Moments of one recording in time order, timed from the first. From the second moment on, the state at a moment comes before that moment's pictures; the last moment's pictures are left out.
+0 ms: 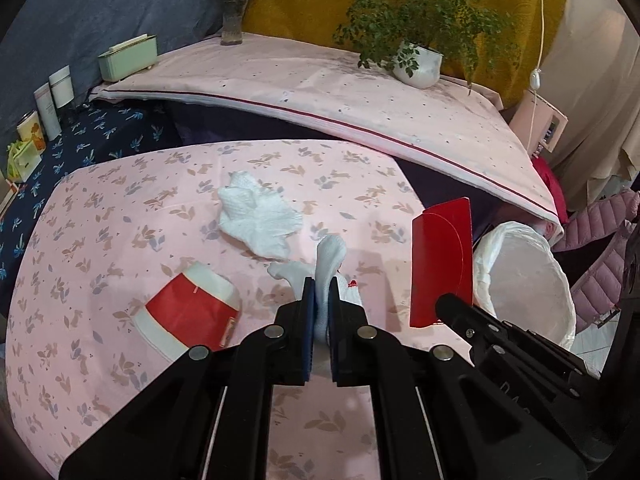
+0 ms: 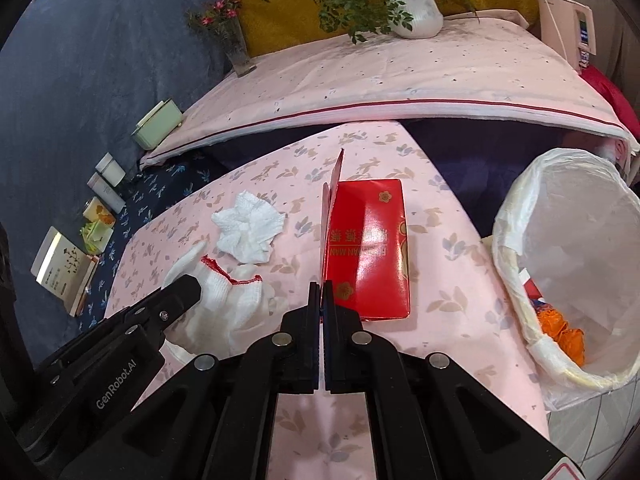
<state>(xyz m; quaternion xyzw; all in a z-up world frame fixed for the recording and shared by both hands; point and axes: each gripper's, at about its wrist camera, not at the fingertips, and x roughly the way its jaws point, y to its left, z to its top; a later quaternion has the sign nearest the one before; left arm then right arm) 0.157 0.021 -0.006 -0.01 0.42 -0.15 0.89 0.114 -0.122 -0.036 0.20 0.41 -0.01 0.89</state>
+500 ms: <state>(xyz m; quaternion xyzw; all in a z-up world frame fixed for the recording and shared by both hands) 0.120 -0.087 0.008 0.04 0.42 -0.23 0.88 0.057 -0.224 -0.028 0.25 0.38 -0.08 0.89</state>
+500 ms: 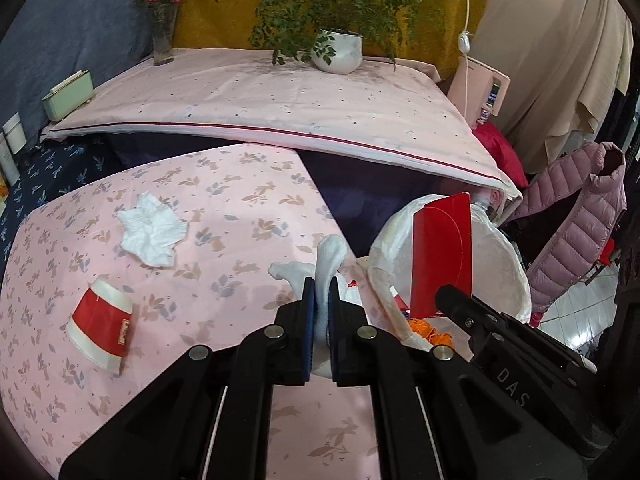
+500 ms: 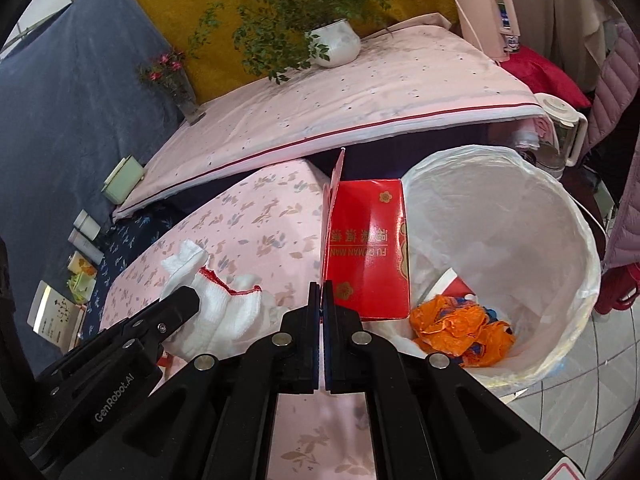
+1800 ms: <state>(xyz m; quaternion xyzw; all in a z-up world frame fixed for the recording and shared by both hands) 0.123 -0.177 -0.007 0.05 0.45 -0.26 0.86 0.023 -0.313 -0.050 0.28 0.38 -0.16 0.87</state>
